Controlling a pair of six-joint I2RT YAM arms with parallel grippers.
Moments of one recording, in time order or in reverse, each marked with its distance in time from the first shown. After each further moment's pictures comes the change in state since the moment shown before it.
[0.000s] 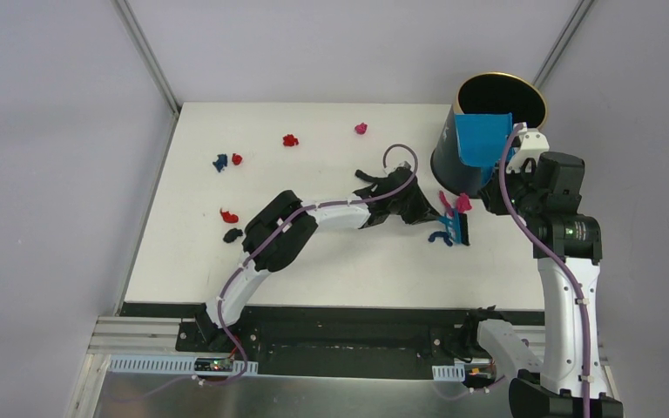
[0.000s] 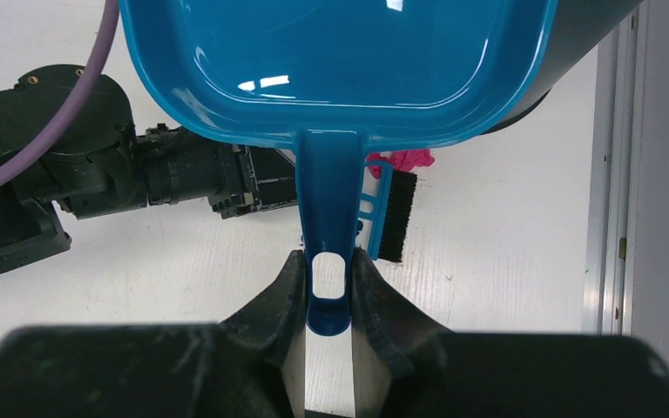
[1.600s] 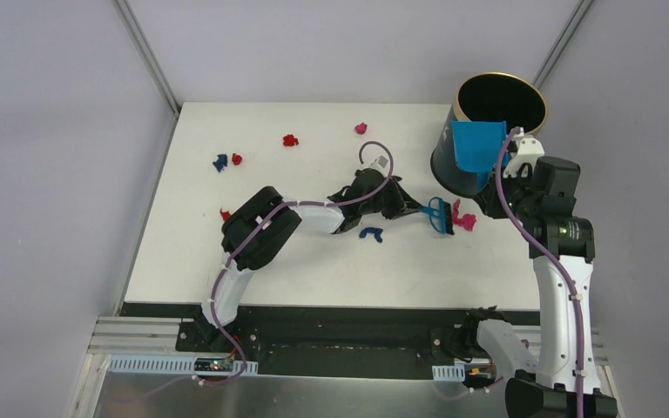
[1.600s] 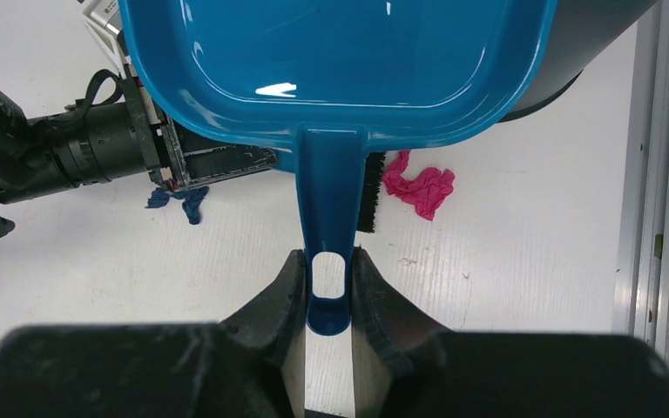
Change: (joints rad) left arm 0.089 -0.151 -0.361 0.383 0.059 0.032; right arm -0.037 -0.008 -0.082 0.041 -0.064 0.002
